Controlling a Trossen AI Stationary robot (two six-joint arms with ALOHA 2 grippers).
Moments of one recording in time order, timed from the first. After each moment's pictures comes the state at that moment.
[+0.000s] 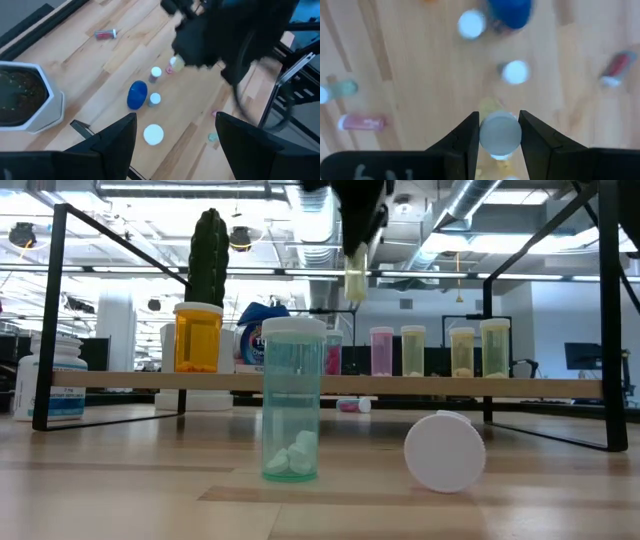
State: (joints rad) left arm -0.27 1.48 2.11 -1.57 -0.33 -0.85; right arm 0.07 2.14 2.27 -1.52 0.11 0.26
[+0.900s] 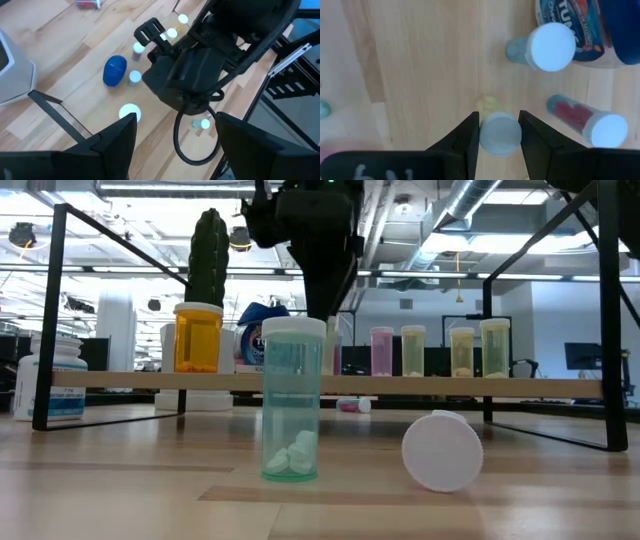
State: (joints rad) left arm -0.39 1.55 2.09 -1.56 -0.34 -1.06; right arm 0.15 2.31 2.18 -1.29 0.14 0.27
